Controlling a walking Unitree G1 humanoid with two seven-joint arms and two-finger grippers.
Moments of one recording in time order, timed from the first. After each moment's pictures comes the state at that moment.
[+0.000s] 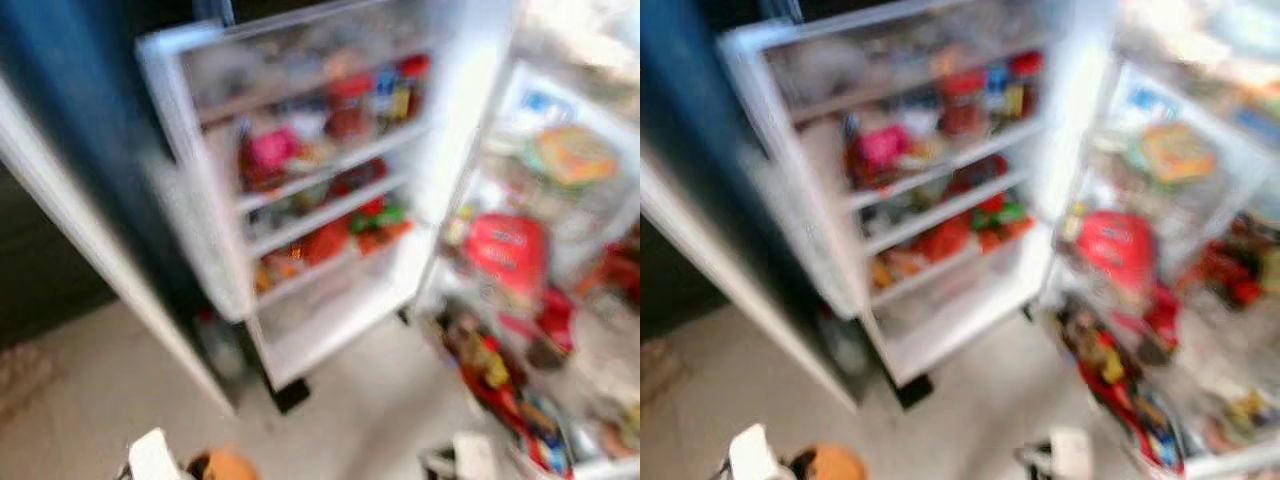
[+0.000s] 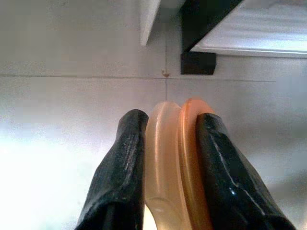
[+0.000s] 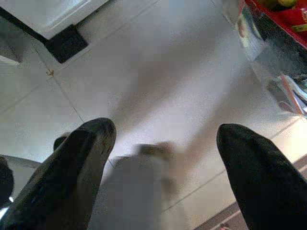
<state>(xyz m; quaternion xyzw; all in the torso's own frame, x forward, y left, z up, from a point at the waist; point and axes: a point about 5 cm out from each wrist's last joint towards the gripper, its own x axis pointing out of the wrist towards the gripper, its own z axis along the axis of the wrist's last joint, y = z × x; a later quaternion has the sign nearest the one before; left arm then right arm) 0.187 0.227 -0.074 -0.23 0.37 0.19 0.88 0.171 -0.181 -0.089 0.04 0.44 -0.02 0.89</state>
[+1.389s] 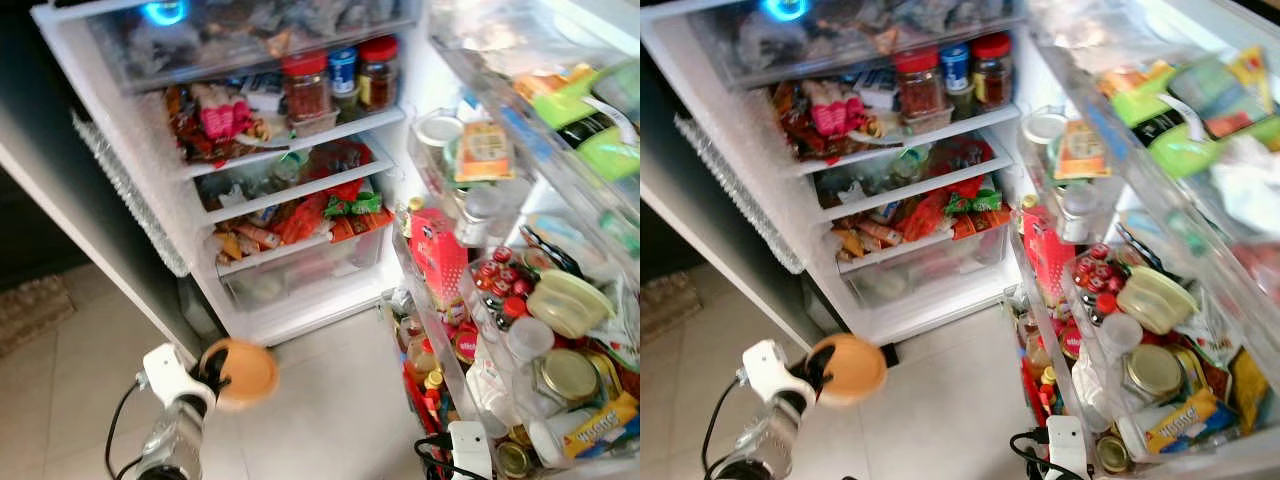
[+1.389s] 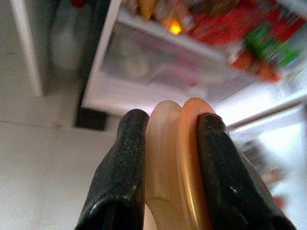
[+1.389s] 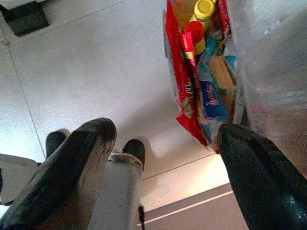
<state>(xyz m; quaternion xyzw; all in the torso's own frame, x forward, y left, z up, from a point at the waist) 0.279 0.212 0.000 -0.28 0.14 0.08 0.94 0.182 -0.184 -0.083 0.02 0.43 -0.01 0.90</state>
